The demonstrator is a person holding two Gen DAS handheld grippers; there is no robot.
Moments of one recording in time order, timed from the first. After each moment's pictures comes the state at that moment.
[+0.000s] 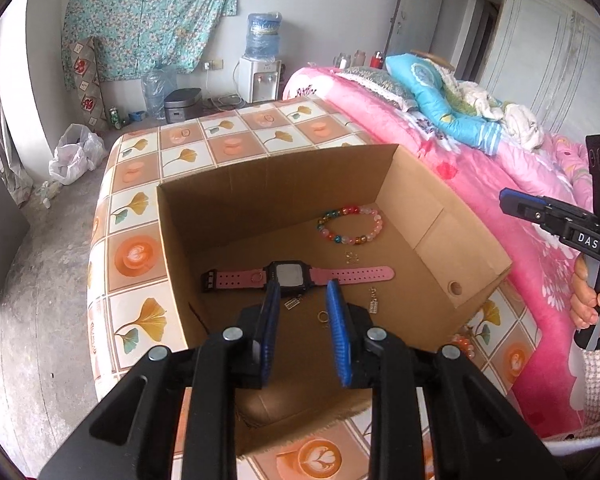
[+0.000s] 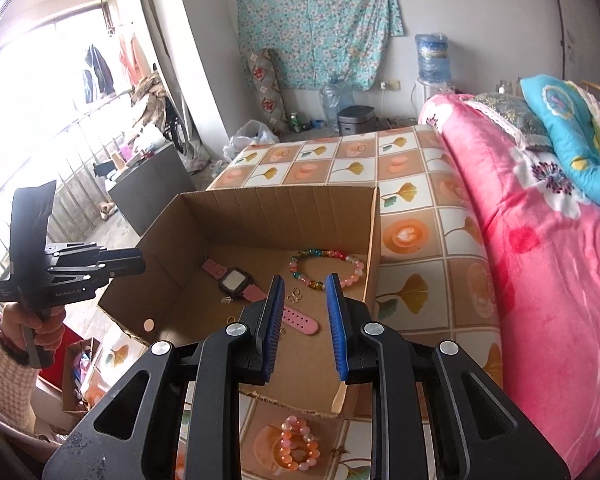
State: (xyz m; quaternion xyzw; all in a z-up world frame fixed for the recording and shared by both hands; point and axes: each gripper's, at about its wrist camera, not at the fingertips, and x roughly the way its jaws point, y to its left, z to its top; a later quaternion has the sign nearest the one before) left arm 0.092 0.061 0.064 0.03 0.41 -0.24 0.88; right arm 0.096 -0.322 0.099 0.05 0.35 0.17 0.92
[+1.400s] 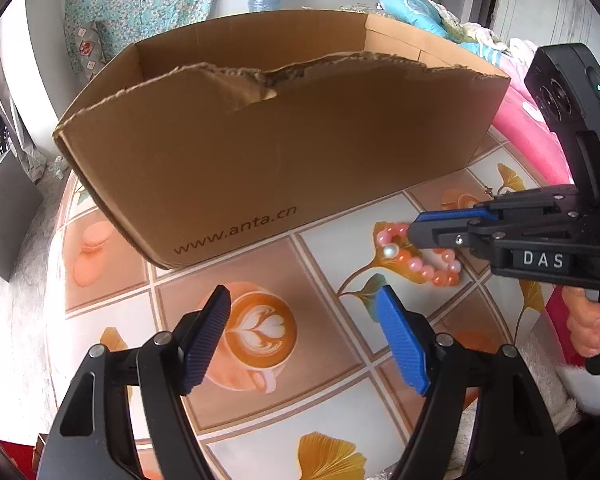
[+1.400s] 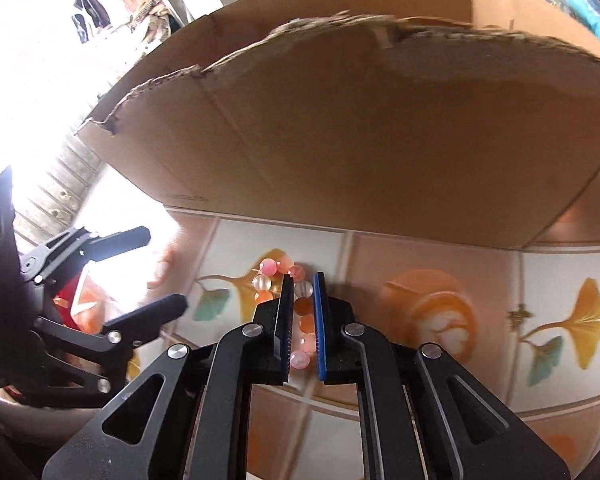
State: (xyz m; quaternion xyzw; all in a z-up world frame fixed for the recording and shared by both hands) left arm -0.008 0.020 -0.060 0.08 0.46 -0.19 0.87; right arm 0.064 -0.215 -0.065 0.06 0.51 0.23 0.83
